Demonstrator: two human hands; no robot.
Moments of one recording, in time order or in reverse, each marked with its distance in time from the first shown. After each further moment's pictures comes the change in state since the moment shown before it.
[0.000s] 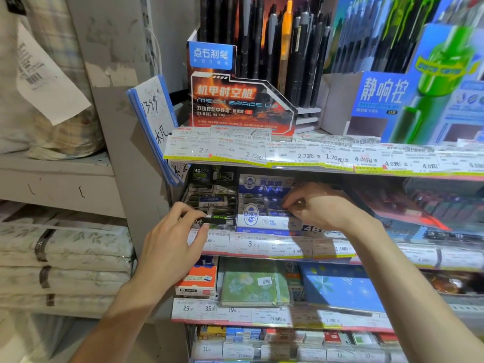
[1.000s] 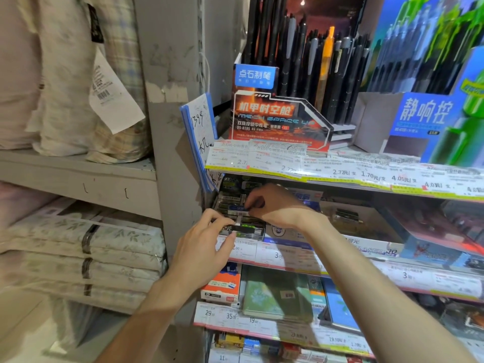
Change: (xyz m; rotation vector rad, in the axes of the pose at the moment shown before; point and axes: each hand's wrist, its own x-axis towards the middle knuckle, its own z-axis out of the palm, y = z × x) left_hand 0.000 -0.006 -0.003 -0.122 -0.028 0.004; right_hand 0.071 -0.092 0.033 0.180 -0.063 -0.189
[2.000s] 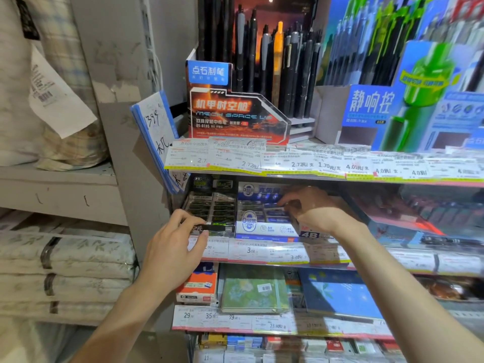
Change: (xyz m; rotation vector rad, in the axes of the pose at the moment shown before) left_hand 0.003 0.002 0.006 0.072 0.037 0.003; right_hand -0.076 0.089 -0.036 -0.136 0.130 0.173
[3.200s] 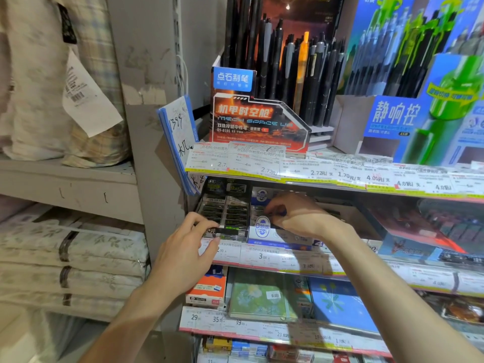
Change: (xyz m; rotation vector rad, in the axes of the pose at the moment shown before) left_hand -0.003 -0.002 -0.005 -0.051 -0.063 -0.010; right_hand 0.027 -0.044 0.013 0.014 -0.128 -0.071
